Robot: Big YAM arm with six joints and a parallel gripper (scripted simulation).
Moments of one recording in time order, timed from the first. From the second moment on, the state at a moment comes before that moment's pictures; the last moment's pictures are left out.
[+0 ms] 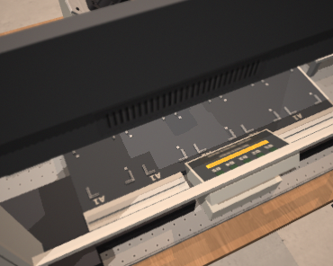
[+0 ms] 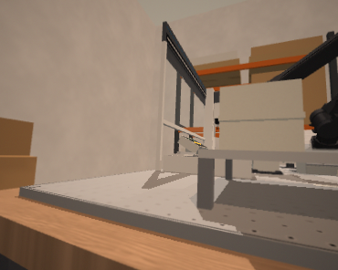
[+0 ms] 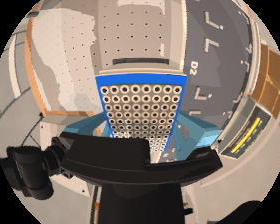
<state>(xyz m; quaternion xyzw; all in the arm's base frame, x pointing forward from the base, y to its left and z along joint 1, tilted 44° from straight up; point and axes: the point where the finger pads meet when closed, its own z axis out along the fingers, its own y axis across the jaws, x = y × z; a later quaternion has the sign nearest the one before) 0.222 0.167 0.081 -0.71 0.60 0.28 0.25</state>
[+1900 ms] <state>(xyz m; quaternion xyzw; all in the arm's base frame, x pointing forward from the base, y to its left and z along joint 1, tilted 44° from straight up) 0.221 0.166 0.081 -0.71 0.60 0.28 0.25</state>
